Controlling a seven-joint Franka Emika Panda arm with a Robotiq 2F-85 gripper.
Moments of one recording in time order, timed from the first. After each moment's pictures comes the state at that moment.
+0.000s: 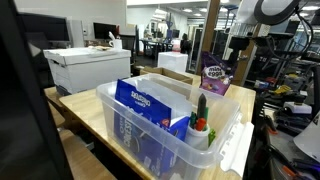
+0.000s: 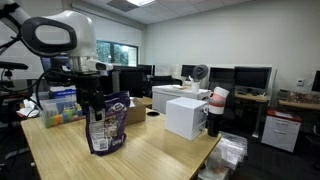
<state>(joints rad) -0.10 -0.41 -0.24 -2.76 -0.19 2.41 -0.19</state>
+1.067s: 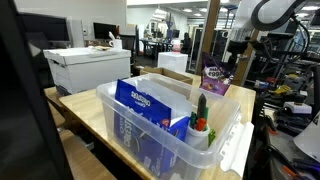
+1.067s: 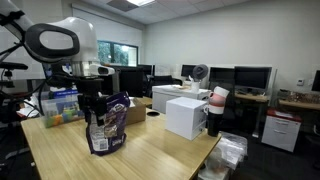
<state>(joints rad) -0.15 -0.35 -0.20 -2.76 -0.24 2.46 -0.19</state>
